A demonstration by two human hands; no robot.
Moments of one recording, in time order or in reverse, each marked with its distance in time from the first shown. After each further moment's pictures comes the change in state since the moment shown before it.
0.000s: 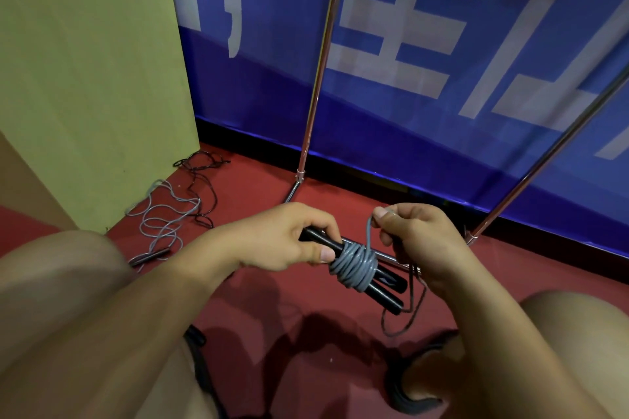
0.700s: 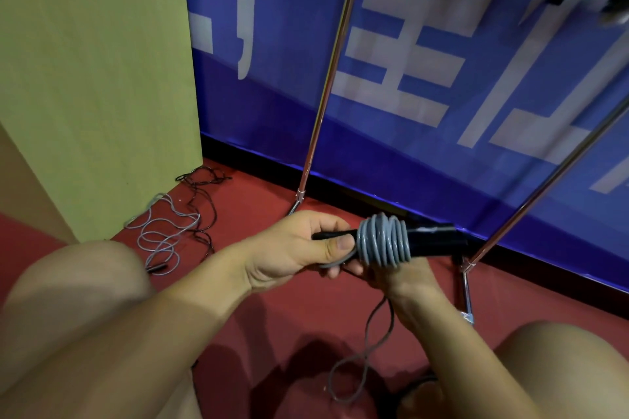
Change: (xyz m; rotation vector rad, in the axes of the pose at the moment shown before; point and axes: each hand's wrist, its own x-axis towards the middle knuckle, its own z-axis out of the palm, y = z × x) left_hand 0.006 0.018 0.011 -0.598 0.071 0.148; right_hand 0.005 0.015 0.030 0.155 0.013 -0.172
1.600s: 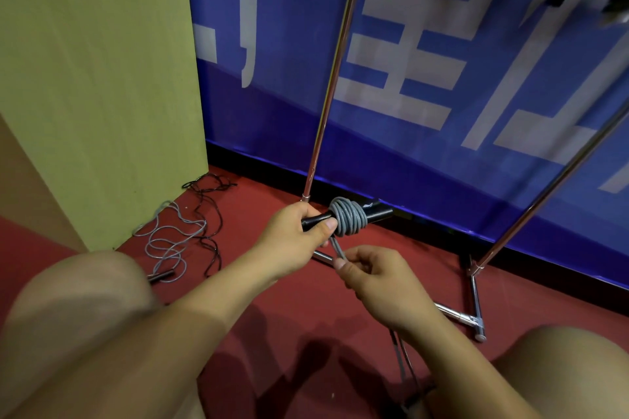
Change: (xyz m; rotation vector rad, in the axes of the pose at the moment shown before) left_hand 0.017 -0.022 -0.015 0.444 0.653 -0.093; right_hand -0.007 0.002 0.007 -0.433 -0.201 -0.006
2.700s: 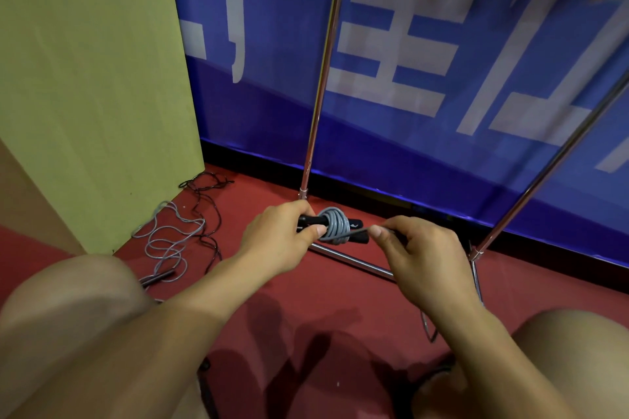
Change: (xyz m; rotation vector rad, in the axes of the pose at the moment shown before) left_hand 0.003 -0.008 -0.009 0.626 0.035 0.082; right_hand -0.012 0.000 -0.038 -0.530 0.454 -0.224
